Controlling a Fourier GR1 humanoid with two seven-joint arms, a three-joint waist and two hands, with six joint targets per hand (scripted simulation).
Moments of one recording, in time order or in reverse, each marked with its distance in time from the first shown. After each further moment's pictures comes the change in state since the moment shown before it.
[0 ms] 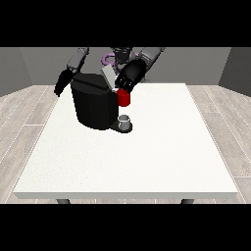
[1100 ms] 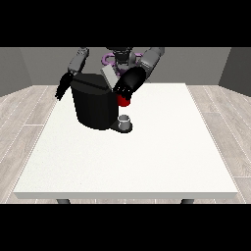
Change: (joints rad) left arm -0.018 0.046 0.017 0.017 -0.044 0.095 -0.109; right arm -0.015 0.013 0.025 -0.024 0.031 -0.024 0.012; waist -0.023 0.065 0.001
